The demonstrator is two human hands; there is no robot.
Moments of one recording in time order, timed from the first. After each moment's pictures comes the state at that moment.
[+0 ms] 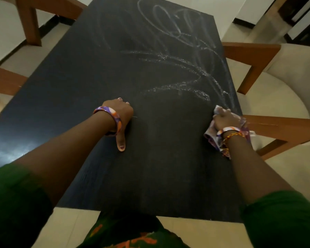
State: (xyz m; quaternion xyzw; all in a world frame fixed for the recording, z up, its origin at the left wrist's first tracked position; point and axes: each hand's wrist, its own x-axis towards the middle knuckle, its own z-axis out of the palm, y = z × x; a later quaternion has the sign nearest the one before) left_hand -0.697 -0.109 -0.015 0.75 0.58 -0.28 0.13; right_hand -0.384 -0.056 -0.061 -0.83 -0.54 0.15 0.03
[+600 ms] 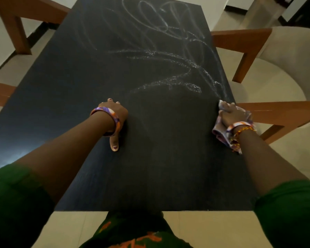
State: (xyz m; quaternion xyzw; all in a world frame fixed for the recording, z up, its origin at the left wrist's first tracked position) left_hand -0.681 -0.101 -0.019 0.75 0.56 -0.34 0.11; right_hand -0.338 -0.061 -0.065 -0.82 -0.55 0.17 0.03
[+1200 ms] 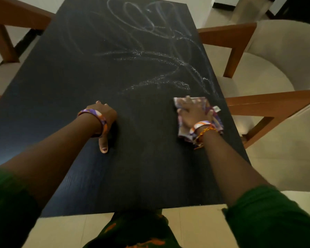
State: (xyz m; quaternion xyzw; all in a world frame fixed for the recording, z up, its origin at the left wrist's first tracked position) left_hand -0.678 -0.100 -0.016 0.75 0.55 -0.36 0.10; right_hand -0.413 -0.081 -0.069 -0.74 -0.64 0.20 0.02
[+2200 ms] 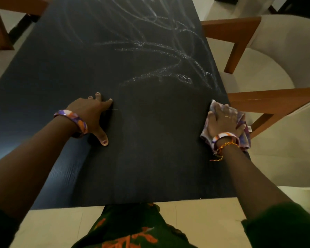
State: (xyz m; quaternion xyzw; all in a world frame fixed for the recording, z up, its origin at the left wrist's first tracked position) left_hand -0.717 -0.114 -0.035 0.76 0.60 -0.19 0.16; right_hand -0.364 -0.127 -0.073 -0.86 -0.49 0.14 0.06
